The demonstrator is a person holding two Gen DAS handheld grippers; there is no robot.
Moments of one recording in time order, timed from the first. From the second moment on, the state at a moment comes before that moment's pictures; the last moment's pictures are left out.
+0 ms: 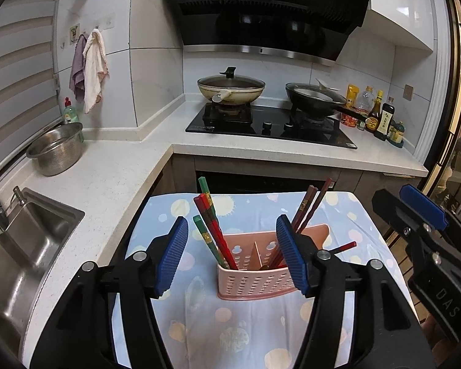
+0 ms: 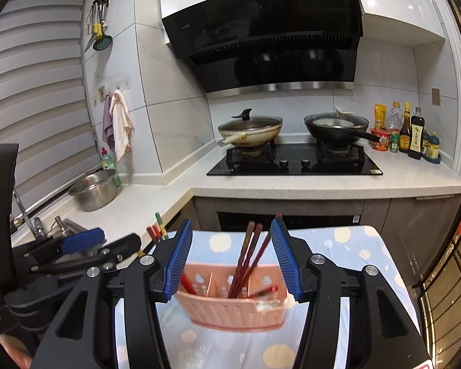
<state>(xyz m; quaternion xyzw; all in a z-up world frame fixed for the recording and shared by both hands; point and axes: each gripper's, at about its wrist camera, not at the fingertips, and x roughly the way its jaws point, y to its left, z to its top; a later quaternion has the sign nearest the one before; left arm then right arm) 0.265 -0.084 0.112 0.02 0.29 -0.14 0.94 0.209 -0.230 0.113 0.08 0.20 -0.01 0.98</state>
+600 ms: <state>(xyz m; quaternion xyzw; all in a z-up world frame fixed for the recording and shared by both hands) 0.174 -0.064 0.080 0.05 0.30 -0.12 0.94 0.113 -0.227 0.064 0.10 0.28 -0.03 0.95</state>
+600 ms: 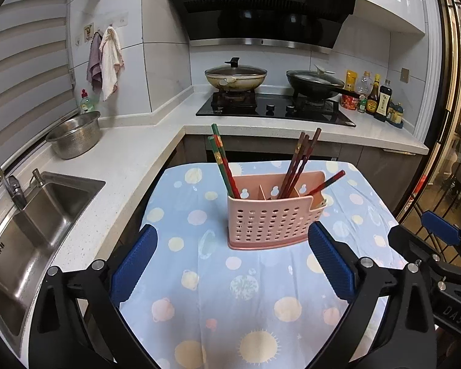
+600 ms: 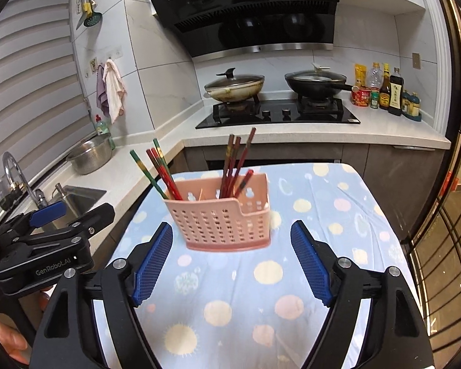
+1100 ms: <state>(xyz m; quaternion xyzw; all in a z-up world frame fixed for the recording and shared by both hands) 0.137 -0.053 0.054 0.05 0.33 -0.10 0.94 0.071 -0.217 0.039 0.09 0.29 -0.04 0.95</state>
